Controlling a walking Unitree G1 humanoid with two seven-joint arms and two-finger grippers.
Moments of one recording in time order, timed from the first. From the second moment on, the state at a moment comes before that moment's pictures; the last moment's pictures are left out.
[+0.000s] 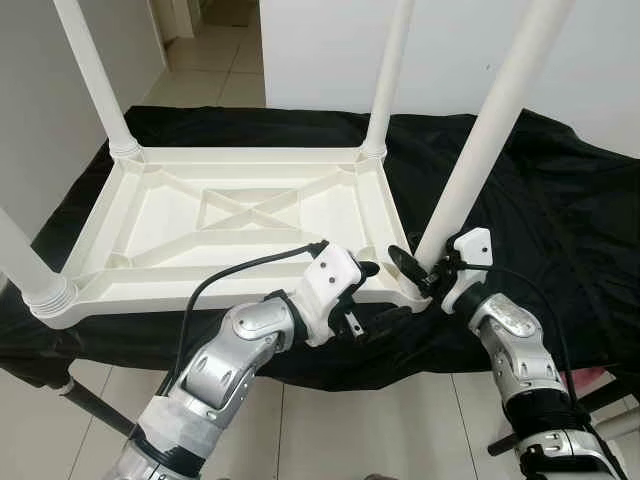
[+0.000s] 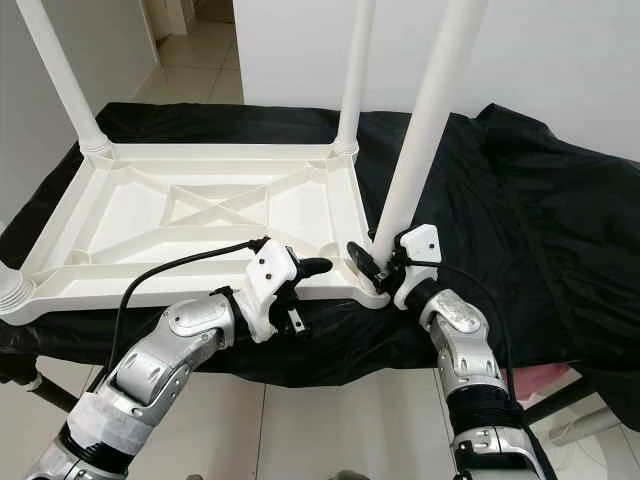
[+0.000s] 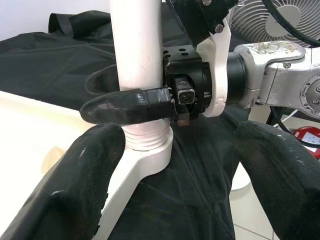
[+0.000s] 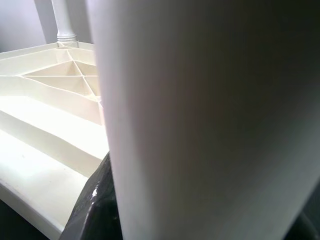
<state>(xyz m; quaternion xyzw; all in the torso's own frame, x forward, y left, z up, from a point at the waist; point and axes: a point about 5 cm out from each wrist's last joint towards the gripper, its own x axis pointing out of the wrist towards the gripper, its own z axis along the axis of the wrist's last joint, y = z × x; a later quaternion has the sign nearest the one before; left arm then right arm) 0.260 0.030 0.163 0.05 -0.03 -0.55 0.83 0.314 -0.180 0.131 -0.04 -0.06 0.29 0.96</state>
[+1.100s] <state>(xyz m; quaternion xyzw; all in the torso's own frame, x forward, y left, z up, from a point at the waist) 0.260 0.032 0.160 0.05 -0.03 -0.55 0.84 0.289 -0.148 0.132 0.04 -0.05 -0.06 1.00</state>
